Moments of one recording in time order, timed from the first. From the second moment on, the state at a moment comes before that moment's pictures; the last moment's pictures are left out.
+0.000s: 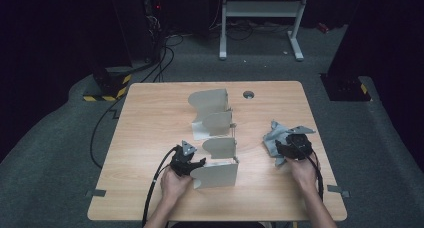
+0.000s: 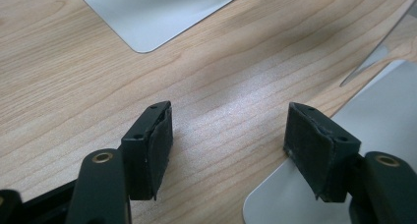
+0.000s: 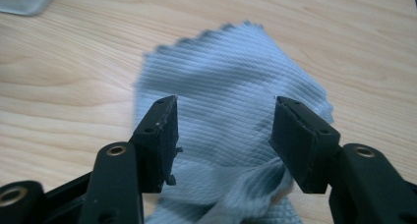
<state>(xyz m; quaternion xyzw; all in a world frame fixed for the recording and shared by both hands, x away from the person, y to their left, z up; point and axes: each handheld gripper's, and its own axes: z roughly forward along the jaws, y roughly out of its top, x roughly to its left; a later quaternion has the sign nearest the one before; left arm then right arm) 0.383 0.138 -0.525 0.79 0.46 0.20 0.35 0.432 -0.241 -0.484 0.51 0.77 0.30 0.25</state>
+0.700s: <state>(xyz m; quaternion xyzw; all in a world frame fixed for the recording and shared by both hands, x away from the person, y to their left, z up) 0.378 0.138 -0.527 0.78 0.46 0.21 0.36 0.433 -0.237 -0.507 0.49 0.80 0.30 0.19</state>
